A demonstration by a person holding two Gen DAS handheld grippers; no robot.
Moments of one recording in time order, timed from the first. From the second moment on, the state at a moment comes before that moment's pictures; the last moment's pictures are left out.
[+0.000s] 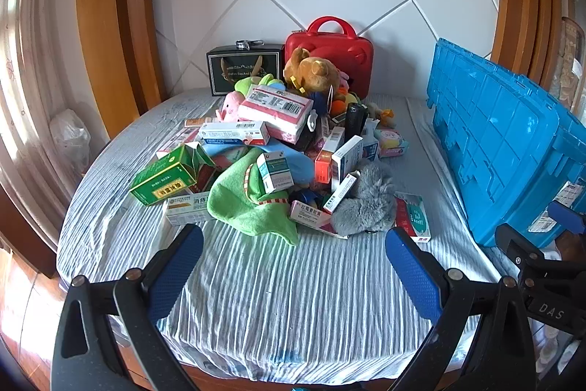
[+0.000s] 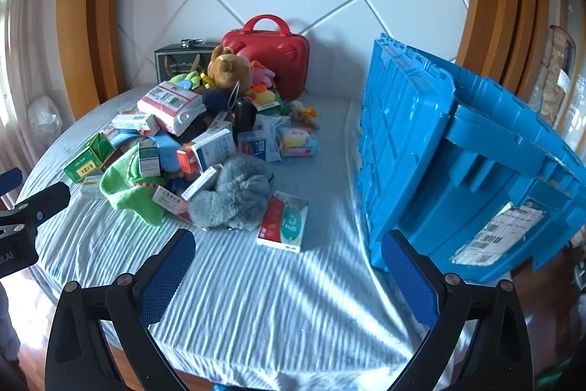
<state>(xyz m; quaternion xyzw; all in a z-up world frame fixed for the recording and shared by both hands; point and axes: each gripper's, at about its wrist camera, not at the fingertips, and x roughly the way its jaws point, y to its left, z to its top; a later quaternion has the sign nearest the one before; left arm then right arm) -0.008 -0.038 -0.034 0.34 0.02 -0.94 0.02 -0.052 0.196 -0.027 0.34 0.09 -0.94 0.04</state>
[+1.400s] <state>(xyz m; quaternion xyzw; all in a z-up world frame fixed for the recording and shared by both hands) -0.233 -0.072 -0.151 0.48 0.03 -0.87 0.10 -0.252 0.150 -0.128 0.50 0.04 -0.85 0.18</state>
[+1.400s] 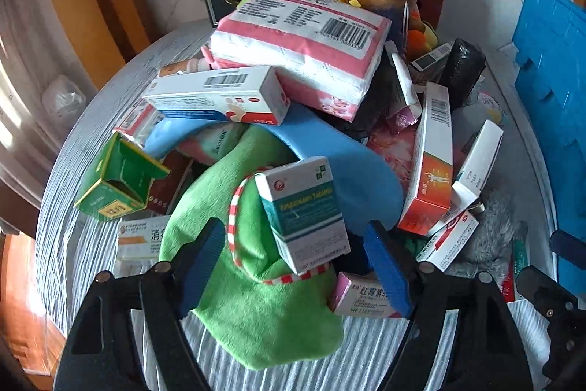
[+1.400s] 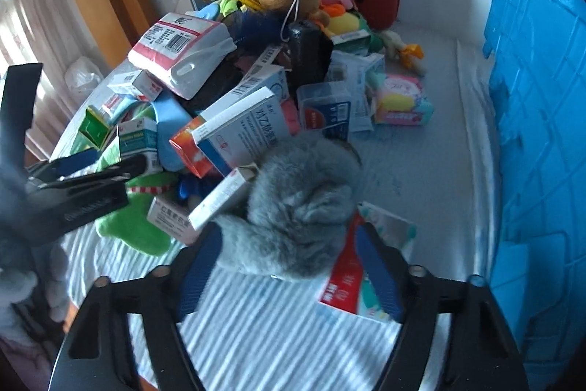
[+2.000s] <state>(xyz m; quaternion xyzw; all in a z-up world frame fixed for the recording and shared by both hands) -0.240 -0.098 -0.164 0.50 0.02 -0.87 -0.02 -0.282 0.090 -0.185 0.56 -0.04 -0.82 0.14</state>
